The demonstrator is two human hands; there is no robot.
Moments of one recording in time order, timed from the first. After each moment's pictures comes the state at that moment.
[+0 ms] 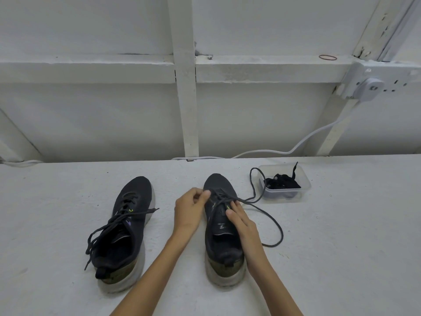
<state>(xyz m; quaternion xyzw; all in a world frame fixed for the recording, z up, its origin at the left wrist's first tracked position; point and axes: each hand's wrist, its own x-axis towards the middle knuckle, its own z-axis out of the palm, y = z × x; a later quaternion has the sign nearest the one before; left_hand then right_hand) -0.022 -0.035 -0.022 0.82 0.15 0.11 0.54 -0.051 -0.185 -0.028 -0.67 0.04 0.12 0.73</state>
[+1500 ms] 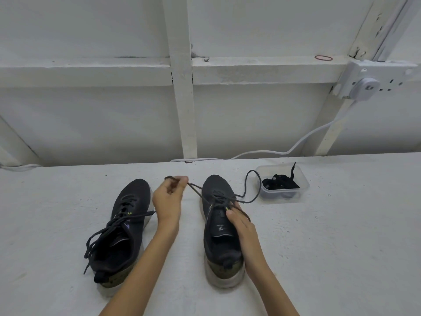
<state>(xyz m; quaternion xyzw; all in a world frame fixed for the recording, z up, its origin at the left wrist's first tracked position) -0.017 -0.013 0.001 0.66 0.19 0.24 0.69 -0.055 -0.183 -0.027 -0.65 0.05 0.09 0.75</state>
